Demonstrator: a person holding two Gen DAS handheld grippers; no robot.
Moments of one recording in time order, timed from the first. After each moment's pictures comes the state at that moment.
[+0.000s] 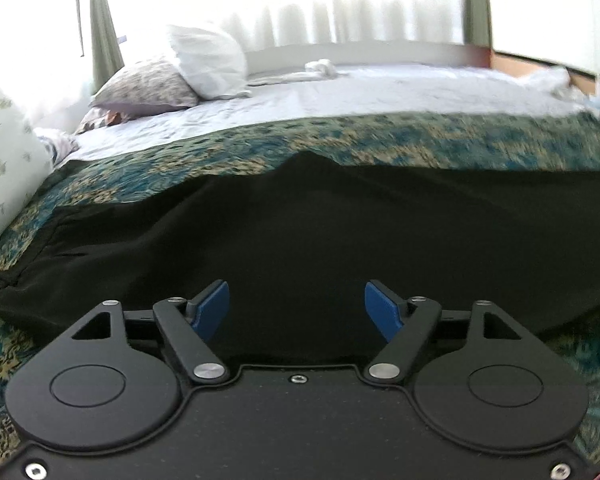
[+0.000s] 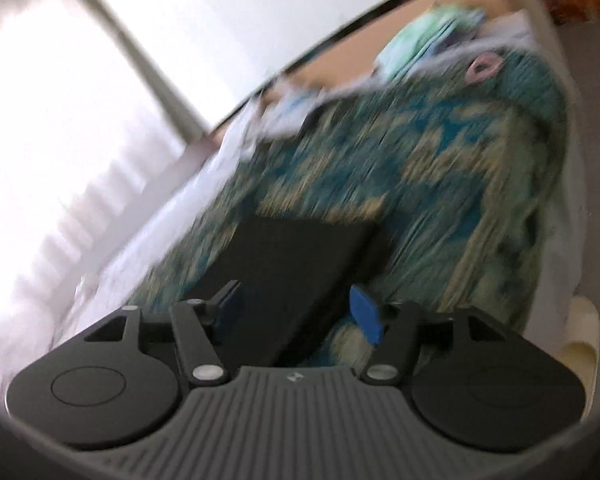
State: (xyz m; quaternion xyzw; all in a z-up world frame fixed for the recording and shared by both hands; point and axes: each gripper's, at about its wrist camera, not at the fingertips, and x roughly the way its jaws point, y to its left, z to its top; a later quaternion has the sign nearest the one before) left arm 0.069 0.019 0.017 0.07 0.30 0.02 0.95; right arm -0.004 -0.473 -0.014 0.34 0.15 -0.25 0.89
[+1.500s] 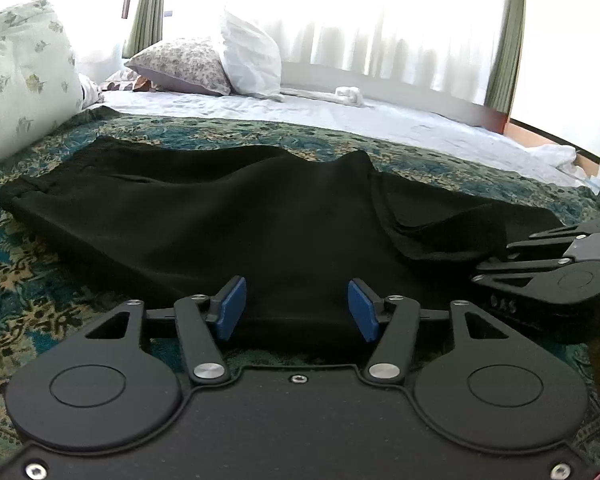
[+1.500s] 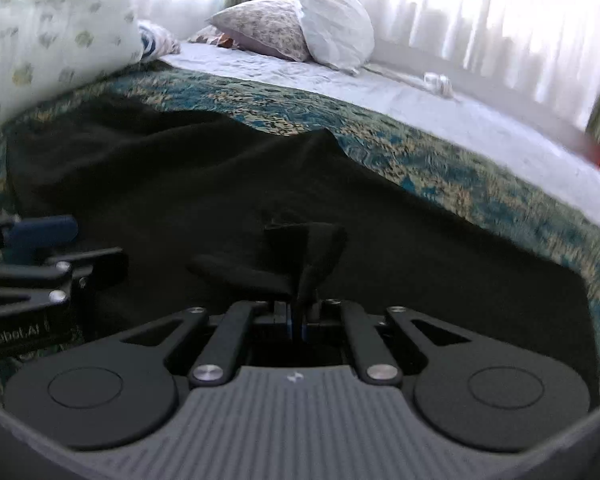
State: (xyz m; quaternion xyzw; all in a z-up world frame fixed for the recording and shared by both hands) left arm 0.021 0.110 -0.005 -0.06 0.26 0.02 0.96; right arm 0.092 -0.041 0.009 -0.16 0.31 0.19 0.92
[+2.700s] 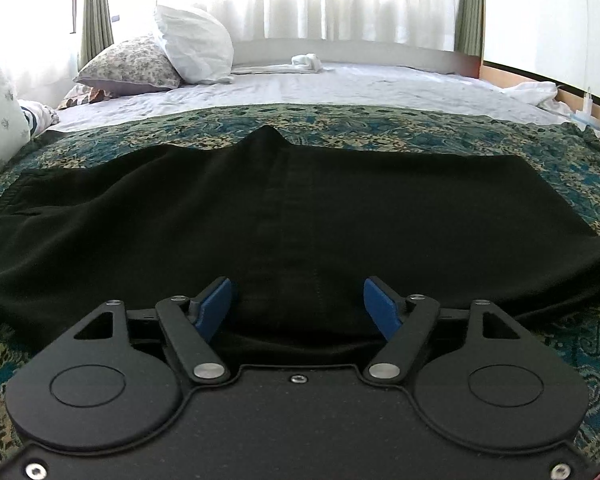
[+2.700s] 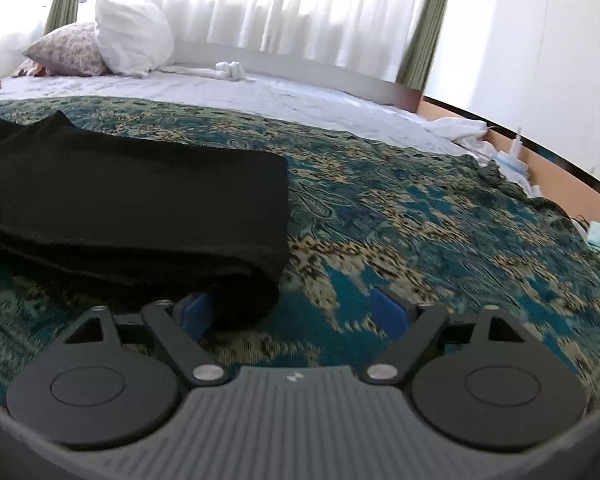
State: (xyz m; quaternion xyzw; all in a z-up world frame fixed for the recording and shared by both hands) left arm 0.068 0.001 -0.009 0.02 0.30 0.00 0.95; right arm 0.032 -0.234 0.005 -0.09 0.28 -0.07 0.95
